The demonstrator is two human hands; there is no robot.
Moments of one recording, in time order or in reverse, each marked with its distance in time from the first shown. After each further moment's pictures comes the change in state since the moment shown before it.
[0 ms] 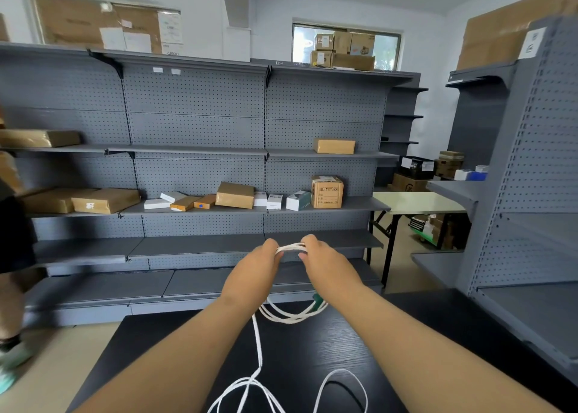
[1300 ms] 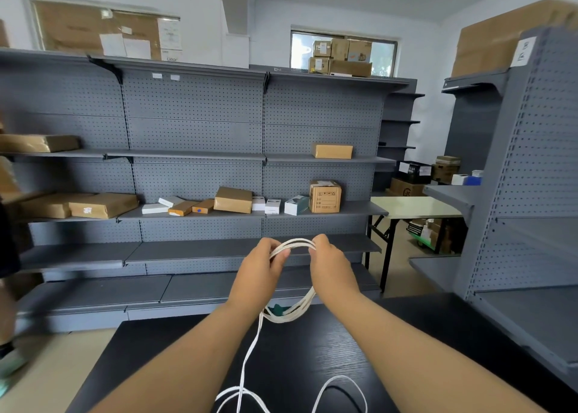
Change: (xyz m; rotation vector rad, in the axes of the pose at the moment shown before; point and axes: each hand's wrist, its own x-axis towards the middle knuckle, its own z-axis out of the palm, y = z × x) left_hand 0.001 0.010 0.005 -0.392 0.142 -0.036; right_hand -0.005 -0.006 -0.006 0.111 0.132 0.165
